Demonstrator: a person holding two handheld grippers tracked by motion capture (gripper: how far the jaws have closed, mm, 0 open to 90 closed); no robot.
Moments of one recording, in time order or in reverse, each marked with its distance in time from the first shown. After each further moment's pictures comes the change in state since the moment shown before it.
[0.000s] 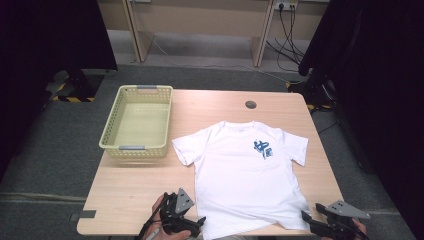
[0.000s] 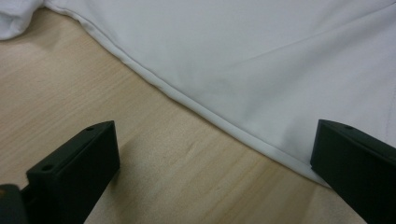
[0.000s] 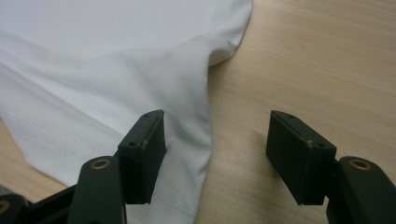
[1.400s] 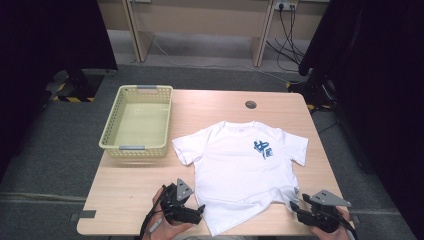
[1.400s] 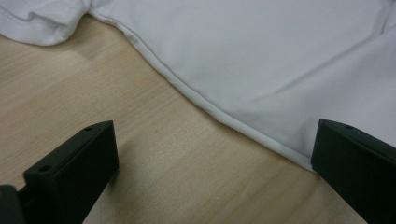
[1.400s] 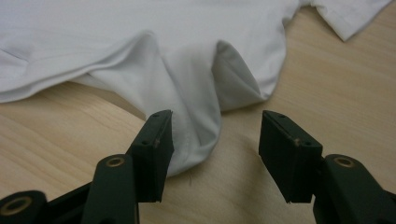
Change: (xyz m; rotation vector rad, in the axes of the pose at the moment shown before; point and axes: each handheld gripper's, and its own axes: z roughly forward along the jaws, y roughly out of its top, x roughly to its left) left arm 0.016 0.012 0.012 0.000 0.079 -0.063; right arm 0.019 0.028 0.025 -0.016 -0.006 -0.068
